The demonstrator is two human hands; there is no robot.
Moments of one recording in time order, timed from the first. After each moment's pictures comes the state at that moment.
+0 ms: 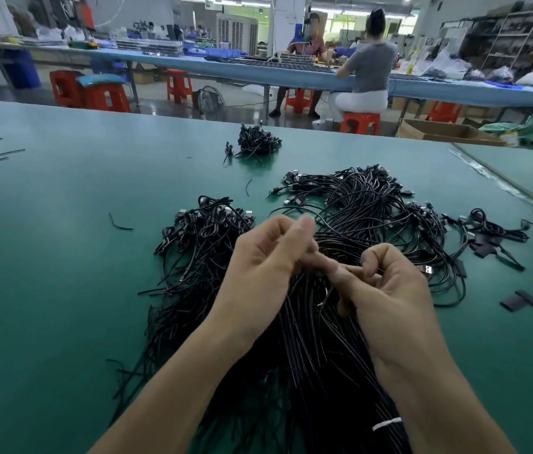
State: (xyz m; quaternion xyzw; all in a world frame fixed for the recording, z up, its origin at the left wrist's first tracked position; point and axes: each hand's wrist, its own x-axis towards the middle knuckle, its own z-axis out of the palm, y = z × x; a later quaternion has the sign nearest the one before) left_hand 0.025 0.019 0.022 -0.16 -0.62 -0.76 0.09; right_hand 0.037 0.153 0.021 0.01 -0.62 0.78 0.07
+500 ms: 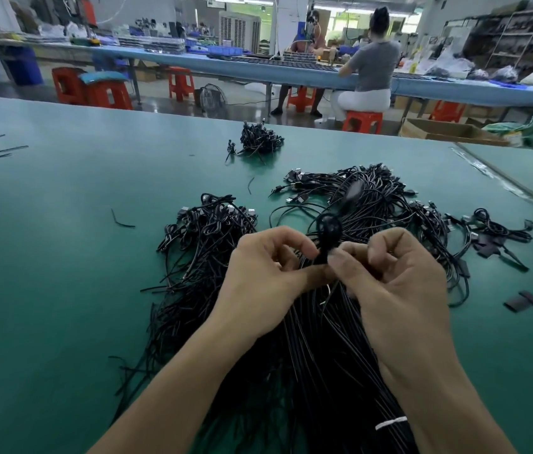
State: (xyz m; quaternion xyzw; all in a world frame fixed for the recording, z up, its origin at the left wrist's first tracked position) left_hand 0.018 0.013 0.009 -0.09 -0.73 -0.67 0.10; right_hand 0.038 0.150 0.024 0.10 -0.64 0.74 0.15
